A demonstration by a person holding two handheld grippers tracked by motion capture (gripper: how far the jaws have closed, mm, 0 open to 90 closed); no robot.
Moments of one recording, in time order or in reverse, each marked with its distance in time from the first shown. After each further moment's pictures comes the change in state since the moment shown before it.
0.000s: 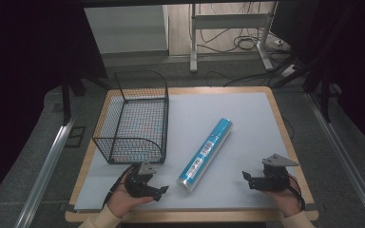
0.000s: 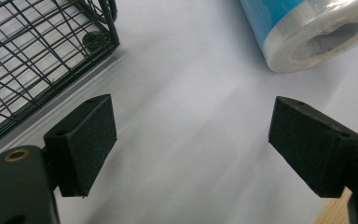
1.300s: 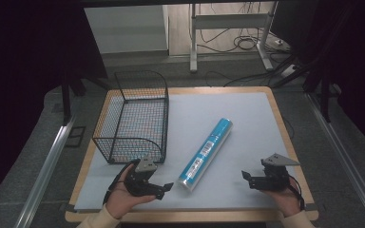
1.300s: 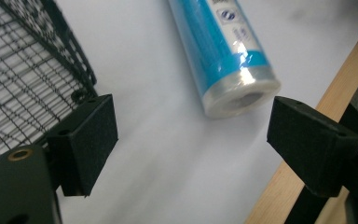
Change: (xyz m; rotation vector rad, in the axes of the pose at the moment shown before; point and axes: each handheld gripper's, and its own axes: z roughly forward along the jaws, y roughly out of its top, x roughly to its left) left arm -0.020 0.029 -0.035 -0.092 -0.050 -0.006; right arm -0.001 0.001 -0.001 -0.012 0.039 0.030
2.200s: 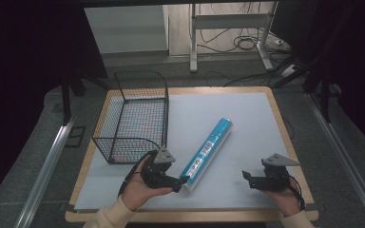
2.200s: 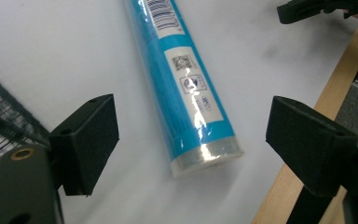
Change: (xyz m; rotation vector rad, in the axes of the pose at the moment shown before) left arm -0.024 0.050 0.015 -0.016 -0.025 0.063; right arm -0.001 0.000 0.000 0.002 -0.015 -0.003
